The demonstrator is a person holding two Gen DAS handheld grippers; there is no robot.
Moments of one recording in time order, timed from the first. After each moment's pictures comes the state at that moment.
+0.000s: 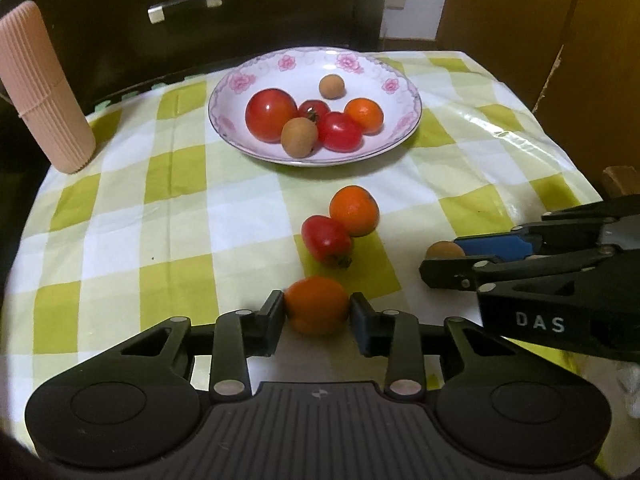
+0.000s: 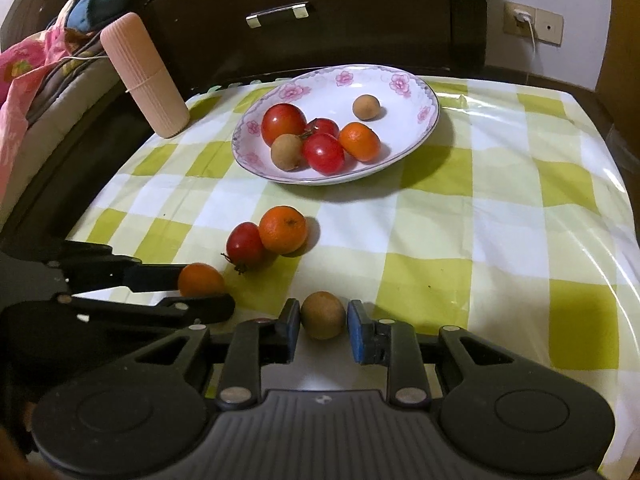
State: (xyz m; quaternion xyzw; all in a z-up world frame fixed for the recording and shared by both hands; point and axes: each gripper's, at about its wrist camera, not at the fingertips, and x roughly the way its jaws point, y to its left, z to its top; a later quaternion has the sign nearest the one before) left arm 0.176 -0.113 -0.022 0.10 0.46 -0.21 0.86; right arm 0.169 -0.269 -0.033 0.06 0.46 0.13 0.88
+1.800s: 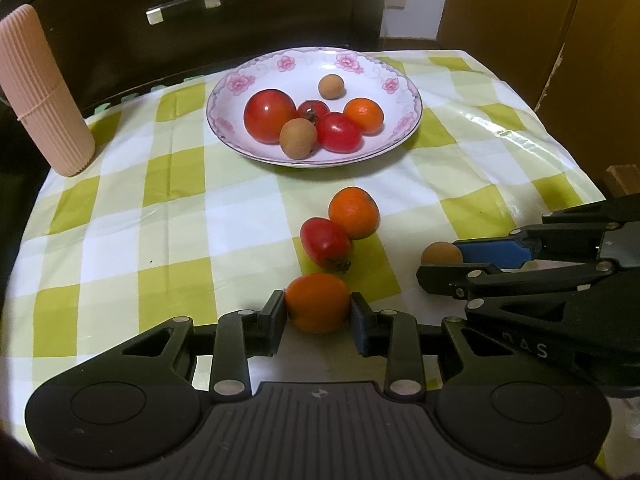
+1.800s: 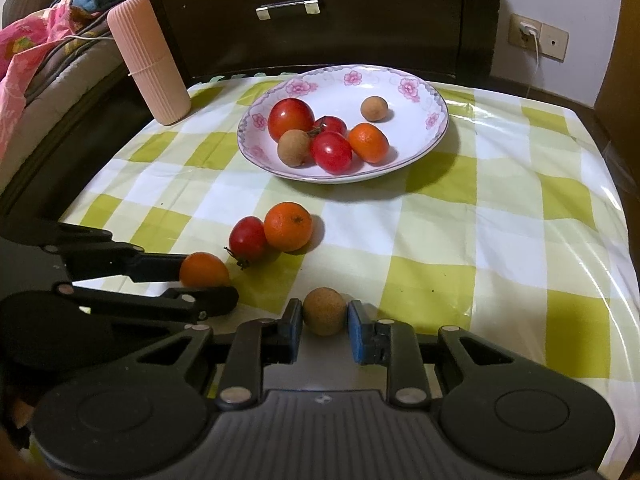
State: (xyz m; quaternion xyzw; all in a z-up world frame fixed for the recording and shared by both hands) left arm 0.180 -0.116 -0.027 0.10 0.47 -0.20 0.86; right arm 0.167 -0.256 -0.033 0.03 0.46 0.11 0.88
